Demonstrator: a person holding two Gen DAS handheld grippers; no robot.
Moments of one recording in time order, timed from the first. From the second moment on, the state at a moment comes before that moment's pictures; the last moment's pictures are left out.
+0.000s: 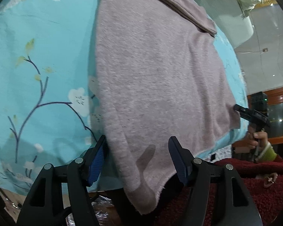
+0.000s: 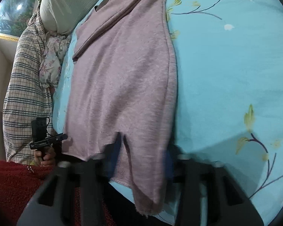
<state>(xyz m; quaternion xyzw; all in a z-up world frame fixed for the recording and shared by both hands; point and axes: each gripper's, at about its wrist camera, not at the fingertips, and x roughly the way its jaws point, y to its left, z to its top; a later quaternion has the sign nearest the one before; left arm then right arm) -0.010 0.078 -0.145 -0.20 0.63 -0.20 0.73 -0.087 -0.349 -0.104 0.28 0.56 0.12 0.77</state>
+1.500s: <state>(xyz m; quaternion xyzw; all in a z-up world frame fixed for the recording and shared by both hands) -0.018 0.078 -0.136 -0.16 0.61 -0.28 0.72 -0.125 -0.365 -0.088 0.36 0.53 0.13 0.76</state>
